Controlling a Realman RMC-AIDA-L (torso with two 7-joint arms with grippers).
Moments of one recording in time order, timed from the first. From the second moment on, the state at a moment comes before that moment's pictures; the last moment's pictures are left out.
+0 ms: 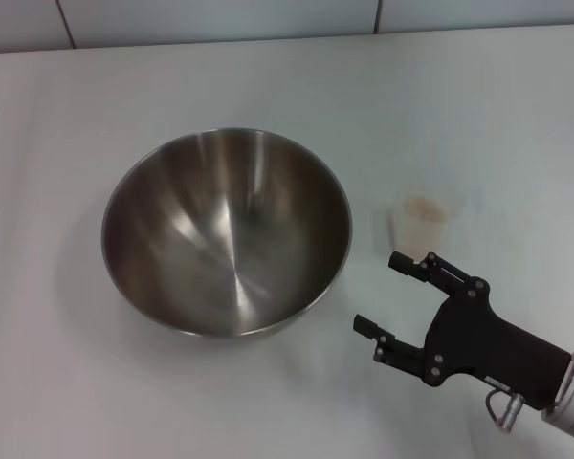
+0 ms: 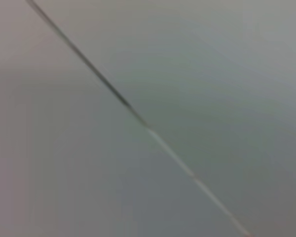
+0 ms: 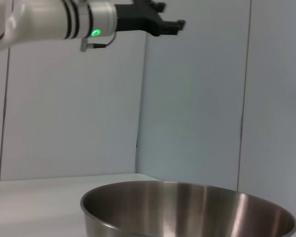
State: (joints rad) left arm -0.04 -2.06 1.79 1.56 2.22 -0.44 -1.74; right arm 0.31 2.08 -0.40 0.04 -1.92 -1.58 0.21
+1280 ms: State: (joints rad) left arm 0.05 -1.96 2.40 0.54 2.61 -1.44 -2.93; right arm 0.30 2.08 -0.40 0.03 -1.91 -1.56 0.21
